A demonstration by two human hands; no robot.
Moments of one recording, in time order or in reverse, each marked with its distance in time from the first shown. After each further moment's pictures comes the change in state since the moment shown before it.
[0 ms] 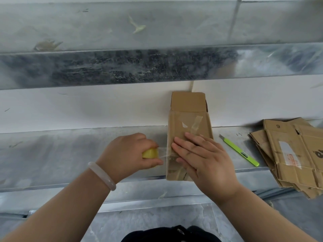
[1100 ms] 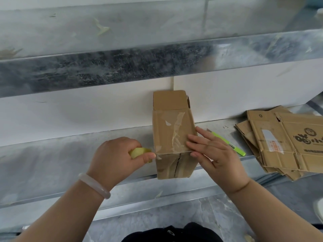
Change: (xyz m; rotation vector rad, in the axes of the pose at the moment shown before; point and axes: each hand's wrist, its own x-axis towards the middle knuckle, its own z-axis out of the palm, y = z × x) left_hand -0.005 0.012 0.009 -0.127 0.120 -0.189; right_hand -0.030 0.035 -0.024 0.321 0.048 0.205
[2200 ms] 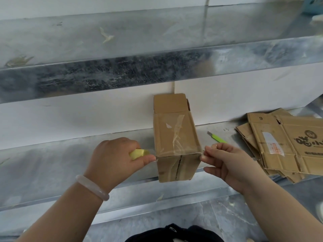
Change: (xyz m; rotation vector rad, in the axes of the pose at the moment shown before) left_hand -0.001 0.004 -0.014 0.135 0.026 0.038; right_hand 0.017 -0.025 -0.034 1.095 0.029 1.320
